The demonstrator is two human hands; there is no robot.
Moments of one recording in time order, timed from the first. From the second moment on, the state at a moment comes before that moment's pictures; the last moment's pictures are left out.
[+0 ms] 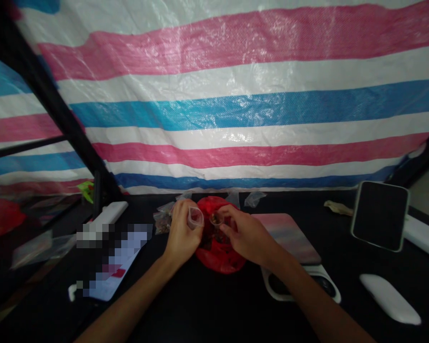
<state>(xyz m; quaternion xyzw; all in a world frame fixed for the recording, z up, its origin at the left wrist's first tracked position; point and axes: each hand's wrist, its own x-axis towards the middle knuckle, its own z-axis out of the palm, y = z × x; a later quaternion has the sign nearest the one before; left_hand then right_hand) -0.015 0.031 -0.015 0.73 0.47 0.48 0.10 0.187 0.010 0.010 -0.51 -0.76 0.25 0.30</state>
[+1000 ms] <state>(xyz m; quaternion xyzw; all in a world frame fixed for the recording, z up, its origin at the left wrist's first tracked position) -0.010 0.022 -0.013 0.81 0.47 0.36 0.08 0.182 0.001 0.024 -0.49 -0.78 0.17 0.36</state>
